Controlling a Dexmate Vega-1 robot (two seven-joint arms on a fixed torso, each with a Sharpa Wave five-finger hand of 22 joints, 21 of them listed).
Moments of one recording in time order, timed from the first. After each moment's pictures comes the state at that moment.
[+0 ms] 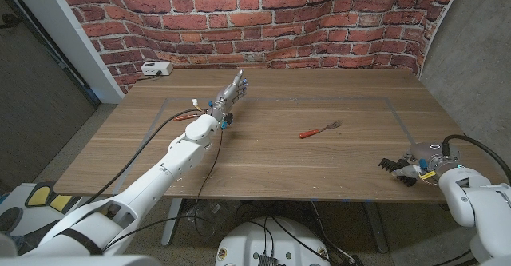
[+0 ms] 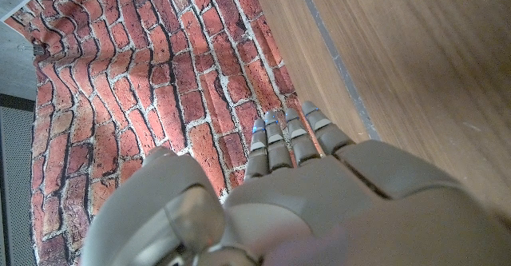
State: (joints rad) left arm 0.74 0.43 0.51 -1.34 -0.48 -0.16 0.10; left_hand 0.46 0.08 -0.13 0.09 0.23 0.28 0.07 0.20 0.18 0.31 0.01 0.21 0.19 0.24 0.03 0.19 0.18 0.21 0.05 0.20 0.18; right arm -1.86 -0.80 0.19 -2.39 -1.31 -0.60 0.60; right_hand 0.56 -0.14 0.19 -0.06 0.24 0.57 -0.13 0.18 0.20 0.63 -0.14 0.19 0.19 0.60 -0.06 0.17 0.19 0.49 0.04 0.33 0.20
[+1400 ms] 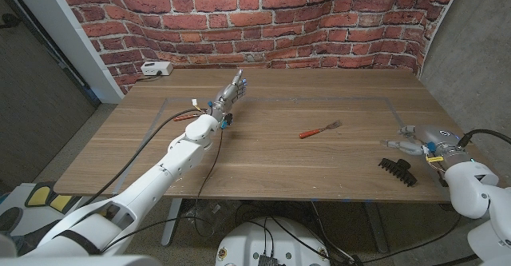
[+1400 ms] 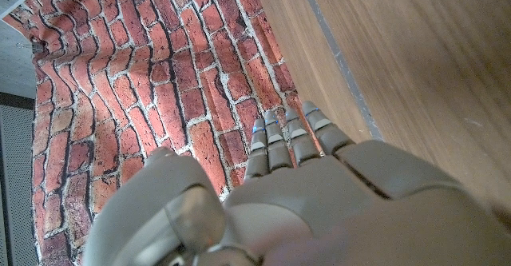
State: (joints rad) left arm 0.75 0.44 0.50 -1.37 -0.48 -0.15 0.12; left_hand 0.45 0.09 -0.13 0.09 0.23 0.28 0.07 0.20 0.18 0.31 0.01 0.21 0.19 0.24 0.03 0.19 0.18 0.21 0.05 0.20 0.18; right arm -1.78 -0.62 0.26 -2.36 -0.90 -0.51 0.20; right_hand 0.50 -0.12 0.16 -0.04 0.27 0.51 -0.08 0.20 0.20 0.60 -0.09 0.21 0.19 0.55 -0.01 0.19 0.19 0.54 0.05 0.32 0.20
